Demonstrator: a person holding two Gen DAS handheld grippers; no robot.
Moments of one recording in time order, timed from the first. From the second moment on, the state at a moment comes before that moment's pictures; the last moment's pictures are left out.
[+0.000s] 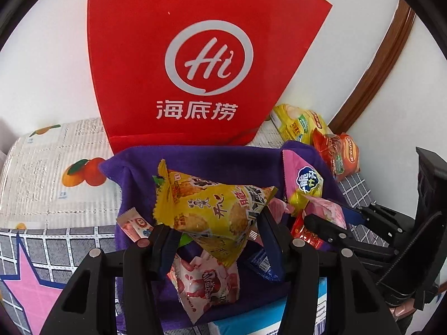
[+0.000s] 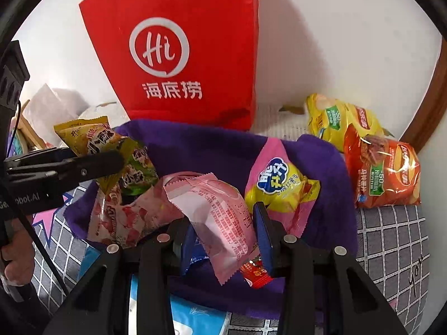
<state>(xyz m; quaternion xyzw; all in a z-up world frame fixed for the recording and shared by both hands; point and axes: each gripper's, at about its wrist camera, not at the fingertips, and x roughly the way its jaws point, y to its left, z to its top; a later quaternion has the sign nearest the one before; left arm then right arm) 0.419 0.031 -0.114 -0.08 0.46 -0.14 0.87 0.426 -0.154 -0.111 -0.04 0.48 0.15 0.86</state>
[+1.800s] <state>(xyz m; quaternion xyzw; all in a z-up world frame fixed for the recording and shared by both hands) 0.427 0.023 -0.138 -0.08 0.49 -0.13 0.86 0.436 -0.137 -0.137 -0.05 0.50 0.18 0.85</state>
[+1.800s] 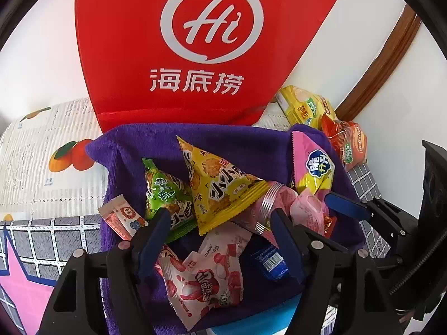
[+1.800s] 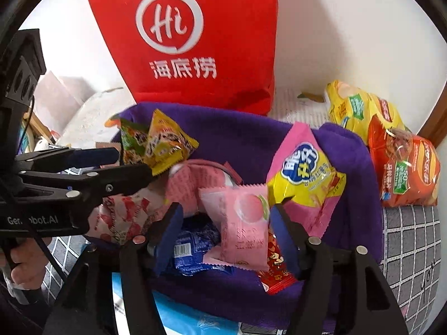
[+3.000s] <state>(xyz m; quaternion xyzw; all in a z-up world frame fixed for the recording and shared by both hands) 0.382 0.021 -0.072 -0.05 0.45 -0.12 0.88 0.382 -0.172 -0.063 0.00 0.47 0.08 0.88</state>
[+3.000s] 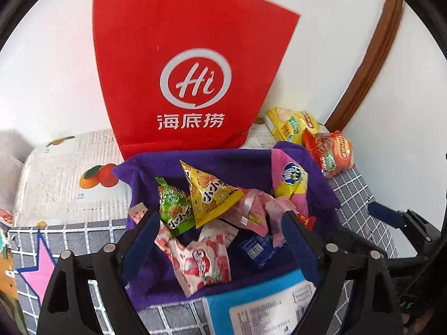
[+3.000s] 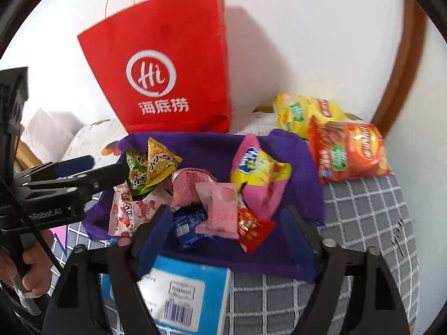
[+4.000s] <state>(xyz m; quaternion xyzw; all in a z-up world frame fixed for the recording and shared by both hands) 0.124 0.028 0.025 -0.04 0.36 -0.07 0.93 0.149 -0.190 0.039 0.01 0.39 0.02 0.92</state>
